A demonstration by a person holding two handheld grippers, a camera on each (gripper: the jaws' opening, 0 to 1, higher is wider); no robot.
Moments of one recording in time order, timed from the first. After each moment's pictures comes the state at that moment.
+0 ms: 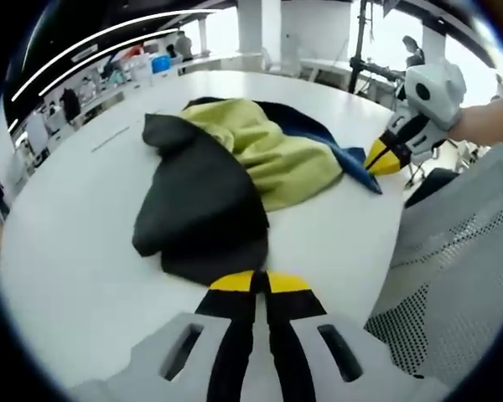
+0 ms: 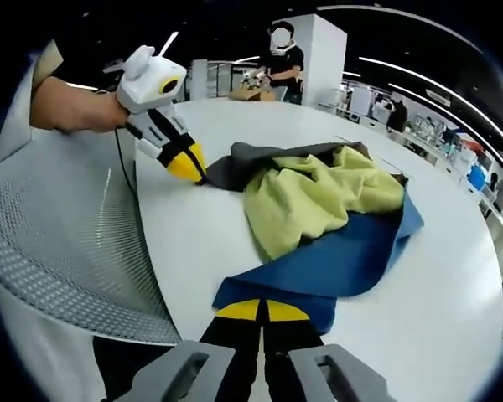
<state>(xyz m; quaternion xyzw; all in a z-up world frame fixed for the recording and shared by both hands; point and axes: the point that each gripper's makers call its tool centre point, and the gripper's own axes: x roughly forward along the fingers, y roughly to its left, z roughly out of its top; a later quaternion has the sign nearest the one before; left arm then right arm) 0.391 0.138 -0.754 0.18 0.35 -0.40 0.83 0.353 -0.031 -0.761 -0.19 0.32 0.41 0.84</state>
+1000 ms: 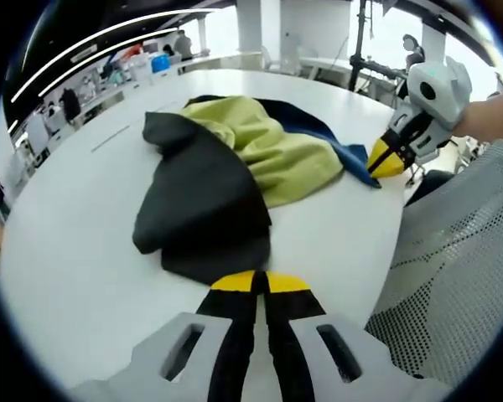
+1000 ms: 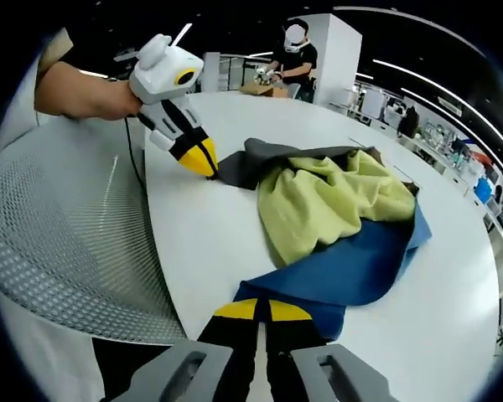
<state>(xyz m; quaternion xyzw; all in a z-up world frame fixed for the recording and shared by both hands) 0.391 0.140 -0.756 0.18 0.35 -0.40 0.83 0.347 -0.023 -0.761 -0.23 0.31 0.42 0.82</state>
